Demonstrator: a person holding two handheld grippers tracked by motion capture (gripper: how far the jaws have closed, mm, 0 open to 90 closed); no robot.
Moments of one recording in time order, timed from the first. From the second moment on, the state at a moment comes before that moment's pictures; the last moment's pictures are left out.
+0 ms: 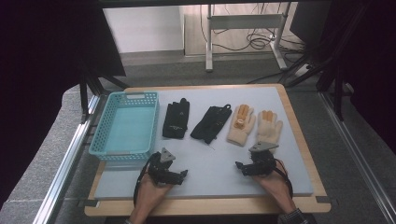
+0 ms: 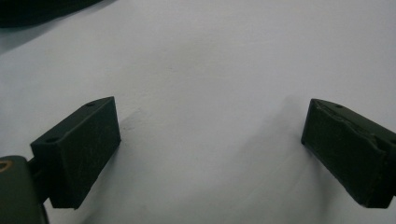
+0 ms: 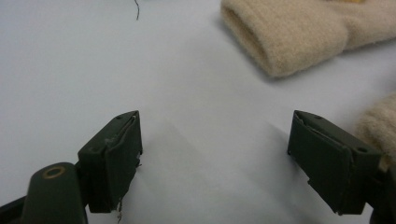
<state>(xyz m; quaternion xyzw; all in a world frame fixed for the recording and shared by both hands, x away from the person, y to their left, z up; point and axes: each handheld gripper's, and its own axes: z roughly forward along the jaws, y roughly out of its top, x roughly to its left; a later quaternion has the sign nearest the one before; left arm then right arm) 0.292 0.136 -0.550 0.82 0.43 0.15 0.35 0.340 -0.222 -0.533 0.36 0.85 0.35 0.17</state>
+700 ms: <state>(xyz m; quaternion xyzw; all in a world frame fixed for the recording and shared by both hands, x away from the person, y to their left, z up) 0.292 0.136 -0.550 0.82 0.43 0.15 0.35 0.349 -0.213 -0.519 0.36 0.84 0.37 0.15</state>
